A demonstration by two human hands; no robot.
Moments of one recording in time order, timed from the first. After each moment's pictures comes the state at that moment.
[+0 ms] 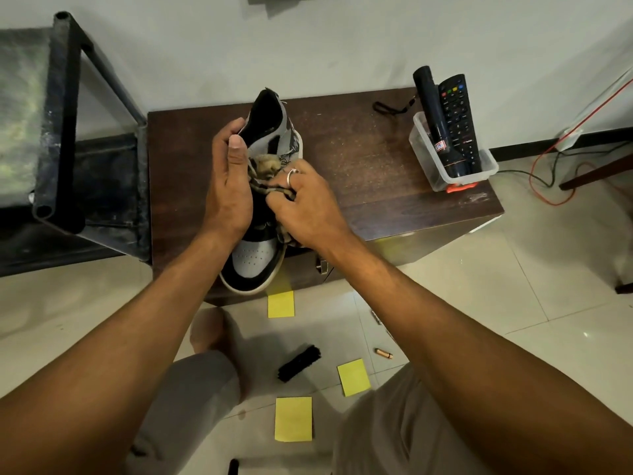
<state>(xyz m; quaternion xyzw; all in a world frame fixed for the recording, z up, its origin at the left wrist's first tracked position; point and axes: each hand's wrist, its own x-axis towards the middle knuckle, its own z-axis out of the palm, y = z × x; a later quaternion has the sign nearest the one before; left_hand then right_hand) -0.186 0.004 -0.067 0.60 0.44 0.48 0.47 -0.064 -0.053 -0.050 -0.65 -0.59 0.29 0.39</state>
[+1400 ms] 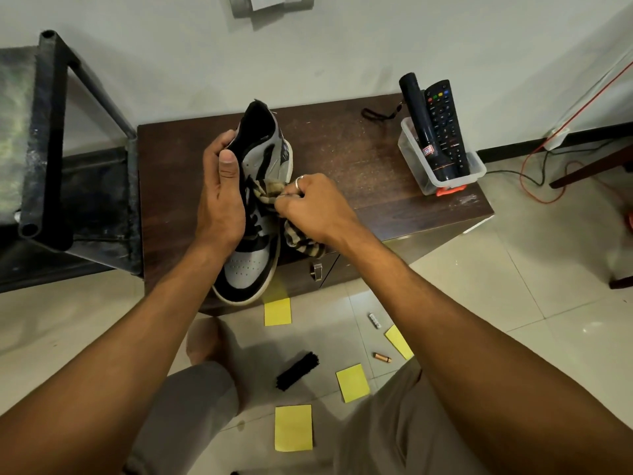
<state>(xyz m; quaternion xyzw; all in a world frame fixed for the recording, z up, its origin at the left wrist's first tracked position) -0.185 0.002 -0.068 0.61 0.44 0.48 0.46 -0.037 -0.056 -0.027 -0.69 -0.52 0.39 0.32</state>
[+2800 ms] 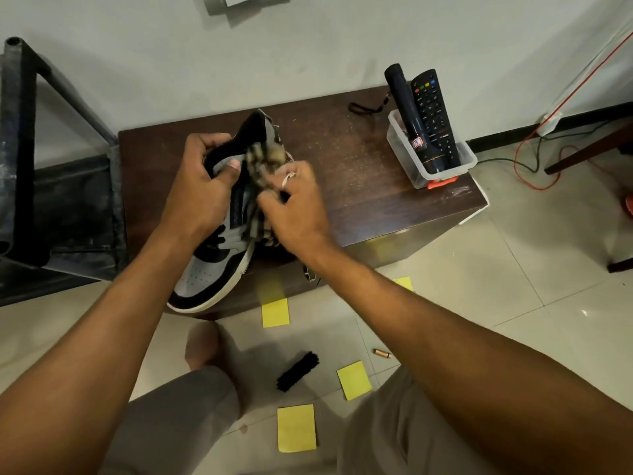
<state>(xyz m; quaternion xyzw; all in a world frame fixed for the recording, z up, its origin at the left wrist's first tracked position) -0.193 0.017 -0.034 0.67 0.49 0.34 0.45 -0.057 -0.053 -0.060 -0.65 -0.47 0.30 0.51</state>
